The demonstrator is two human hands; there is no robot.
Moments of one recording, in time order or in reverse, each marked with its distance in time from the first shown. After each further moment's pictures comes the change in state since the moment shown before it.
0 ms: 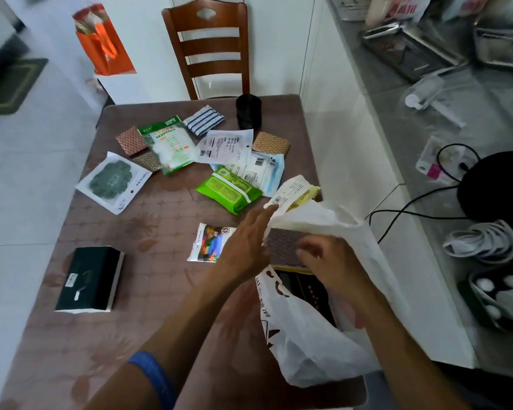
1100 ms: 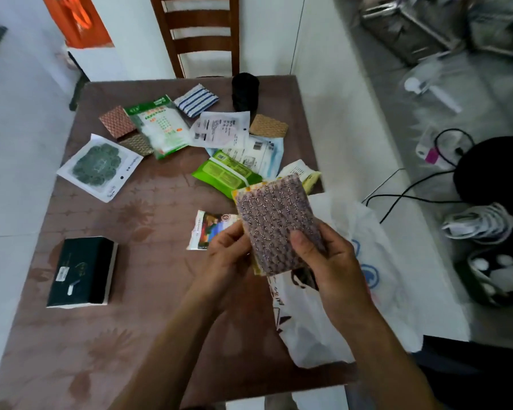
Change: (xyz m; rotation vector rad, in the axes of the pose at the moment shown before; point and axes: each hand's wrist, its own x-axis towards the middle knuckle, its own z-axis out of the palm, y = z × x) left_hand -0.062 0.015 -0.044 -1.553 0.070 -0.344; right_hand -0.053 -0.091 0.016 0.933 0.123 0.122
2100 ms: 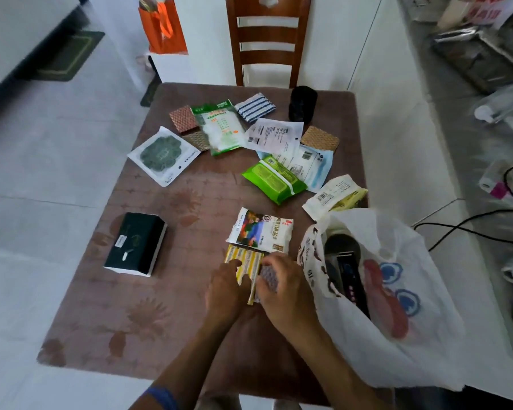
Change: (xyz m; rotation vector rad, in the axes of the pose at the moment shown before) left_hand -0.013 -0.084 -0.129 1.428 0.604 -0.072; right_hand -0.001 0.102 0.069 -0.885 -0.201 -0.200
